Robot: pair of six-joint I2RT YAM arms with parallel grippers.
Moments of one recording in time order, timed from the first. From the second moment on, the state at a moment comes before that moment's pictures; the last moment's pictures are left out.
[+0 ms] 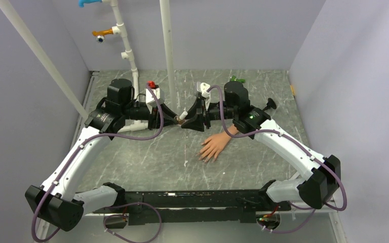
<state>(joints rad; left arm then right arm) -0.41 1.13 1.20 -0.48 1.02 0.35 0.68 1.31 1.18 -0.12 -0.87 -0.13</state>
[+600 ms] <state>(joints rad) -0.41 1.12 1.19 -0.48 1.03 0.34 0.68 1.31 1.16 -0.07 -0.88 -0.11</state>
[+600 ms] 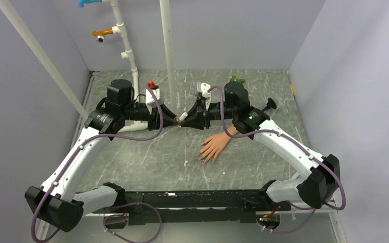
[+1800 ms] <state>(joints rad) -0.42 1.15 1.19 -0.50 1.02 0.35 0.68 1.31 1.13 -0.06 -0.86 -0.10</state>
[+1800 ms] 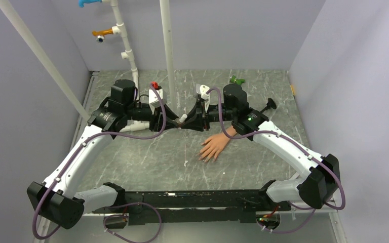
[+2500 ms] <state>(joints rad) -0.42 1.16 1.19 -0.51 1.01 0.35 0.68 1.30 1.13 -0.06 -0.86 -0.10</state>
